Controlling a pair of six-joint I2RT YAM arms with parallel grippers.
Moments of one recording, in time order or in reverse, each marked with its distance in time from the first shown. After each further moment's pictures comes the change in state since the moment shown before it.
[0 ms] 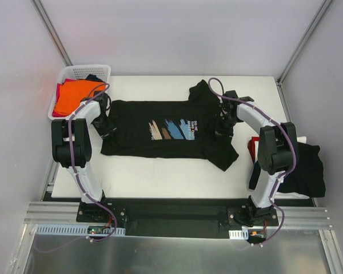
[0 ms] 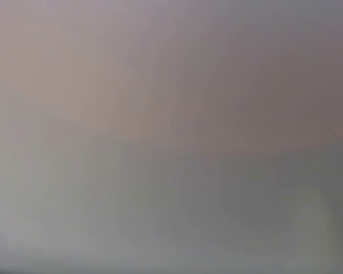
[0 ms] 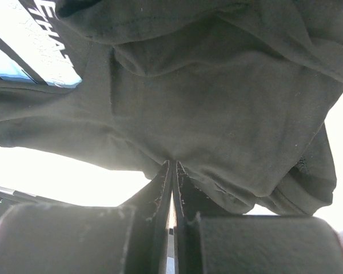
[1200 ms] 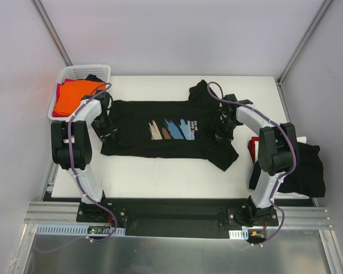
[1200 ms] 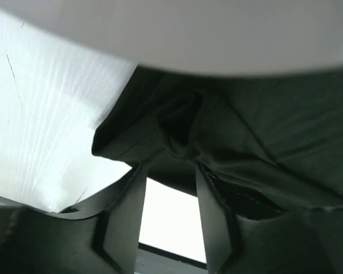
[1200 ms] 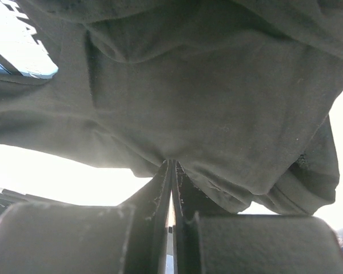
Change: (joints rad) left arm -0.025 -0.032 0.031 -0.129 -0.026 -0.002; right arm 0.010 -0.013 -0.057 0.014 0.008 -0.001
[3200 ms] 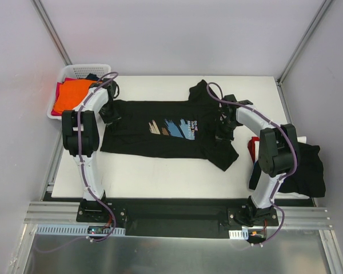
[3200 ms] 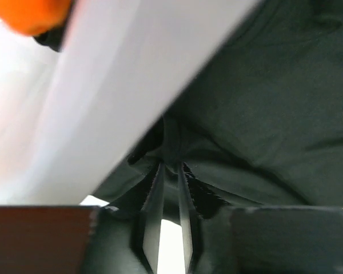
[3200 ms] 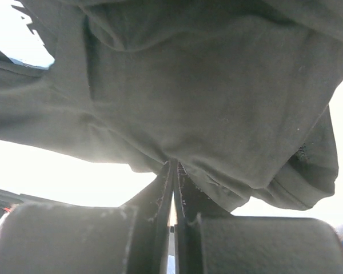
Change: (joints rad) left arm -0.036 0.227 0.319 -0.057 -0.070 0.006; right arm 0.012 -0.018 -0.010 -0.012 0.023 -0.005
